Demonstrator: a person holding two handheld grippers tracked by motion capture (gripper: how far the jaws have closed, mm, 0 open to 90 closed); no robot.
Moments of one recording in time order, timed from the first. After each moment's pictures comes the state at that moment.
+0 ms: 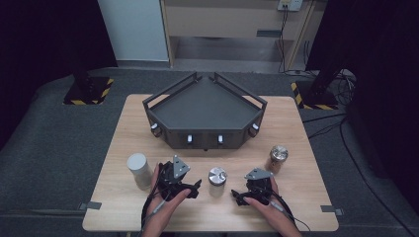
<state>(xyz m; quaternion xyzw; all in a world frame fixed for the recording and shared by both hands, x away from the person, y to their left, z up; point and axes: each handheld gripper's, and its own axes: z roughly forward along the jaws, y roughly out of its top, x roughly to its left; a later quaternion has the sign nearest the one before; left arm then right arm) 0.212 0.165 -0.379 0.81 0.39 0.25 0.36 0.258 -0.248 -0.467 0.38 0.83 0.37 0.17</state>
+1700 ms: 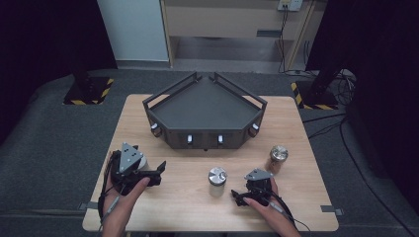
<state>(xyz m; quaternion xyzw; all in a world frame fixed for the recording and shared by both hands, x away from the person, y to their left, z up) 0.165 0.248 -0.327 0.73 0.42 0.33 0.42 0.254 -0.245 -0.467 0.39 0.82 0.37 0.17</state>
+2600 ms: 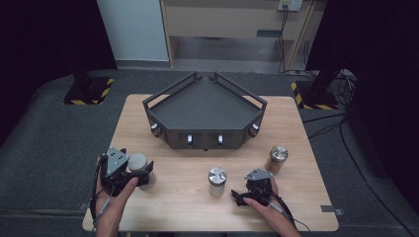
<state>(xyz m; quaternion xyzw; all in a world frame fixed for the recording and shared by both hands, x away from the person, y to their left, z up) 0.168 0.275 -0.364 0.71 0.45 0.34 0.42 0.254 -0.245 -0.467 0.39 0.82 0.37 0.17</state>
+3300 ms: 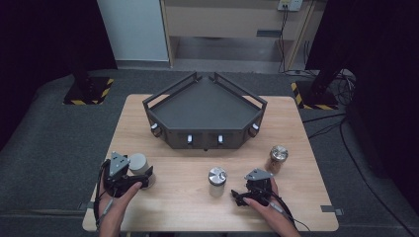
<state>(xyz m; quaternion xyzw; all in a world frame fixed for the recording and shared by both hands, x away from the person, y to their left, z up) 0.183 0.285 -0.394 0.72 0.48 0.31 0.40 0.254 -0.245 -0.467 0.39 0.82 0.37 0.17</state>
